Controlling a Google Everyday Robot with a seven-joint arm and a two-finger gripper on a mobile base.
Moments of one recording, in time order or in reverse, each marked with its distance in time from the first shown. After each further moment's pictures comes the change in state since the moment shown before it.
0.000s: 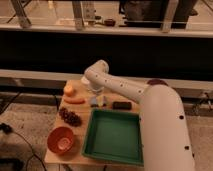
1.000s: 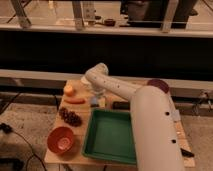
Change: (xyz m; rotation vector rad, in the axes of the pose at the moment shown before) arm 0.009 0.020 0.036 -0.130 0.017 0.069
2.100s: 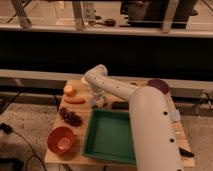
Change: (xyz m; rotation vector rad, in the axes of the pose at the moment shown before) arm -0.008 0.001 0.003 -0.011 -0.012 -0.014
